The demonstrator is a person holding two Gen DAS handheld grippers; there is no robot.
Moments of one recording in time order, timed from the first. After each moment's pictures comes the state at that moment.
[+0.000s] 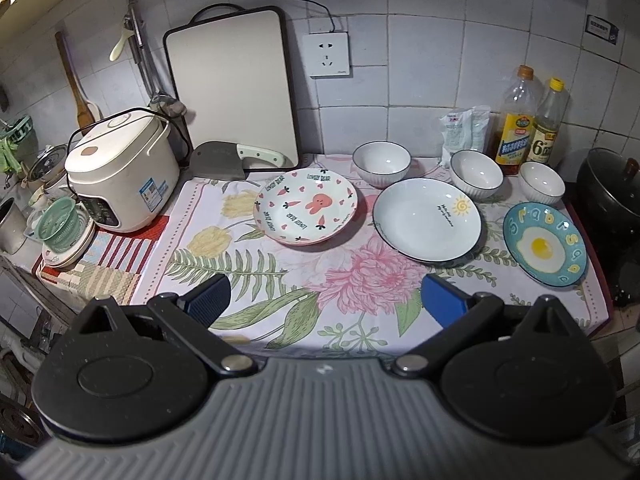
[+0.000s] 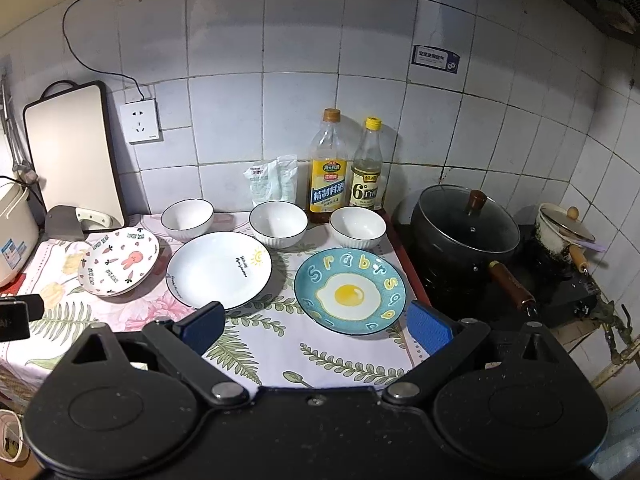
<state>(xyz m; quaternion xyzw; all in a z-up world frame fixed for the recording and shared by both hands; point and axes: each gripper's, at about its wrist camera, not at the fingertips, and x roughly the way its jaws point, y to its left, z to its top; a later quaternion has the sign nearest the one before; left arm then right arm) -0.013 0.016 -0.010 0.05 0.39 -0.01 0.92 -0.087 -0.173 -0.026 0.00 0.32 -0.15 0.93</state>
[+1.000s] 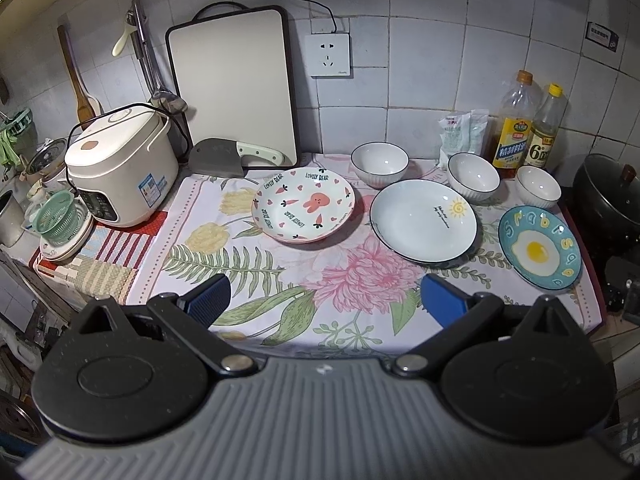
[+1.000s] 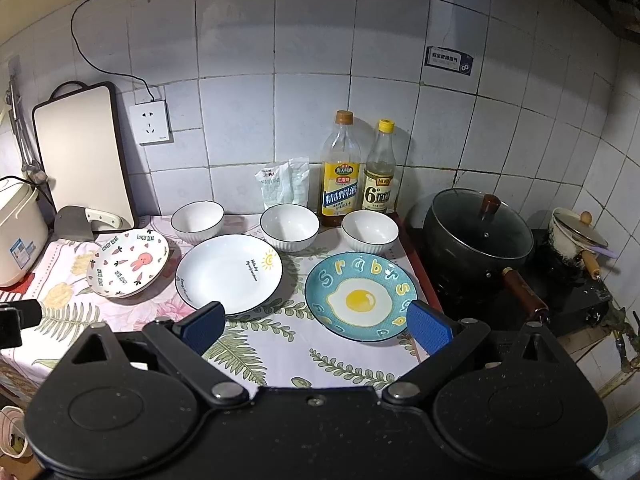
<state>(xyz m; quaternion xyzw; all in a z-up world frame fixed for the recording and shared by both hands) -0.026 0.020 -0.015 0.04 0.39 -0.01 0.92 -0.078 -0.175 -0.031 0.00 0.32 -0.14 0.94</state>
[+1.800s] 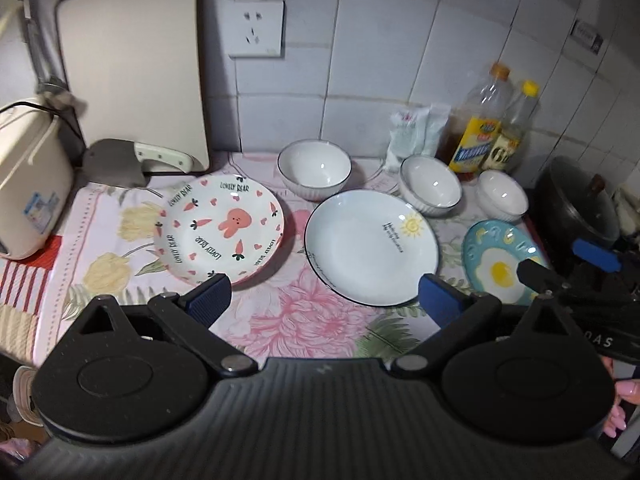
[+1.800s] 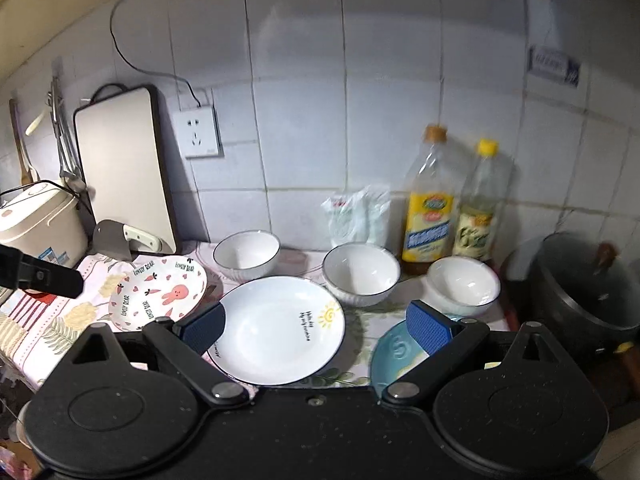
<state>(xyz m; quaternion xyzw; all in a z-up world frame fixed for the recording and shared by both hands) 0.123 0.008 -0.065 0.00 0.43 -0.13 0.89 0.057 -0.207 -0.106 0.01 0.28 0.00 0.96</state>
